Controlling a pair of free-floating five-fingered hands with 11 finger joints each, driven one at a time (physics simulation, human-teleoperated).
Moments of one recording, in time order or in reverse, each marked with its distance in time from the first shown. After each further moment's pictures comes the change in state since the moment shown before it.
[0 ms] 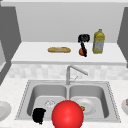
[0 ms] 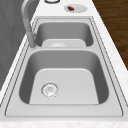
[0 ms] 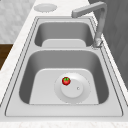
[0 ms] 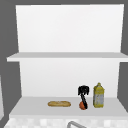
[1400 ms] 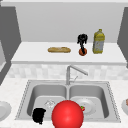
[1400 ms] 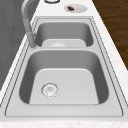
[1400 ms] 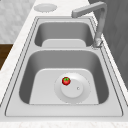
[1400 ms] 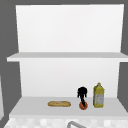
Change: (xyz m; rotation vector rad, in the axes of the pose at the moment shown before) left hand 0.000 0.000 0.000 0.000 0.000 0.000; right hand -0.005 -0.009 -0.180 0.152 -0.016 -0.020
